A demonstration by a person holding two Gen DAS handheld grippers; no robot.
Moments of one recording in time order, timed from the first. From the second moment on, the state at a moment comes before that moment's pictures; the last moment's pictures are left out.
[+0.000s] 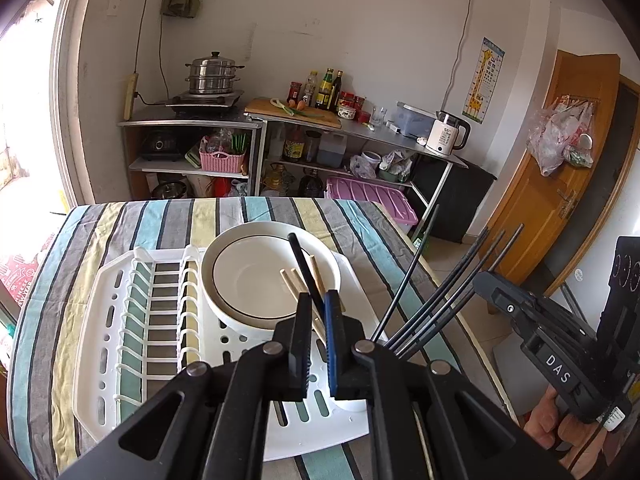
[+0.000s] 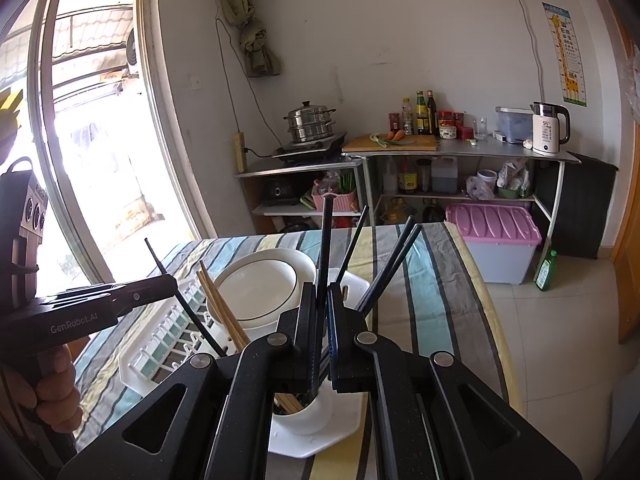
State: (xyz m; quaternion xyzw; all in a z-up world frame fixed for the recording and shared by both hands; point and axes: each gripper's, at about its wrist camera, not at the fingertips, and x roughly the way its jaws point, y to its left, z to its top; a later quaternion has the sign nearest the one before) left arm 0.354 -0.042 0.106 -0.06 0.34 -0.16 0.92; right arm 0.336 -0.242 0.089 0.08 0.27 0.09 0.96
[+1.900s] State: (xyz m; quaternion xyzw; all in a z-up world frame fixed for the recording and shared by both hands) left arm 0.048 -0.024 0.025 -0.01 0.24 -0.07 0.97; right arm 0.039 -0.168 0.026 0.02 0.24 0.09 0.97
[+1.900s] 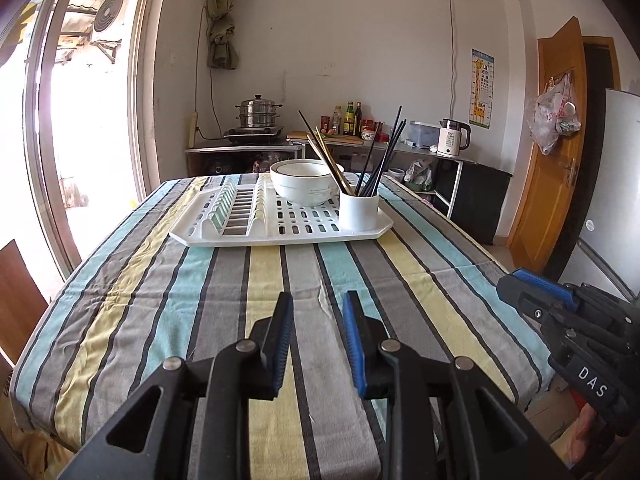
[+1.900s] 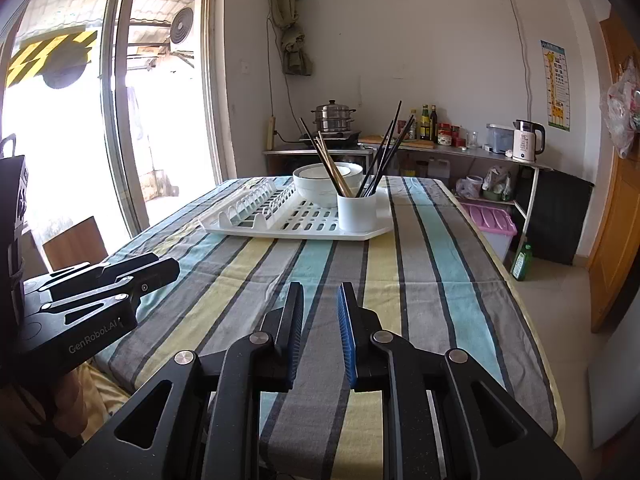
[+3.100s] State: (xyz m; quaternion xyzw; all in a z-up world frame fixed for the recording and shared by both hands) left arm 0.031 -0.031 0.017 0.00 0.24 -0.07 0.97; right arm 0.027 -0.172 0.022 0.01 0.23 0.05 0.97
